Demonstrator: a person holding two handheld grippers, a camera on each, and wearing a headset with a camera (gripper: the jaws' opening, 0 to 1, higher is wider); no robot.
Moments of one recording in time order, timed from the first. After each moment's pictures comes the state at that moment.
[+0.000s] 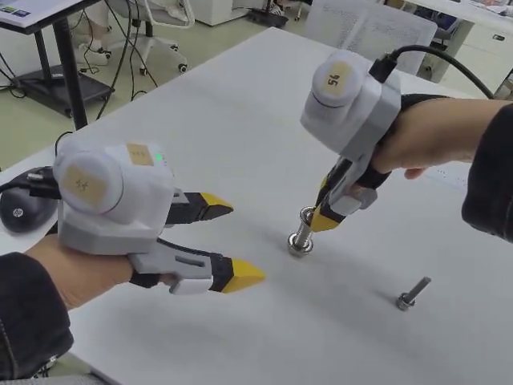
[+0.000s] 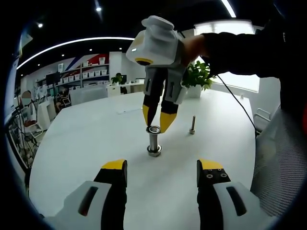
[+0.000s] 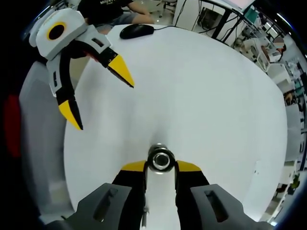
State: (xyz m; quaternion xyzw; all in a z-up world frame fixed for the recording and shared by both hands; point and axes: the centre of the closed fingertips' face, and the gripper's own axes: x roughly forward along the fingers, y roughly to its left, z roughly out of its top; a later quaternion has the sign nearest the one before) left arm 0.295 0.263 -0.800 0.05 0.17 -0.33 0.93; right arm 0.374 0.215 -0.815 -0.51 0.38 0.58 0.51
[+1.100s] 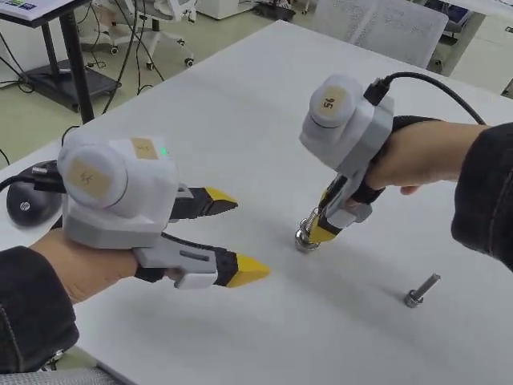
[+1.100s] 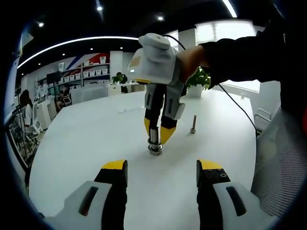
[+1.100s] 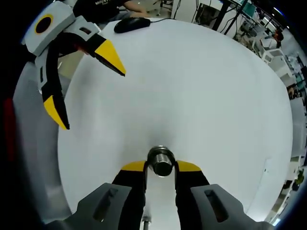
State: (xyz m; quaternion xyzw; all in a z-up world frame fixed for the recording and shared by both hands) left arm 0.296 0.266 -0.803 0.05 0.18 -0.33 0.93; right arm 0.376 0.217 -0.848 -0.50 0.40 0.58 0.51
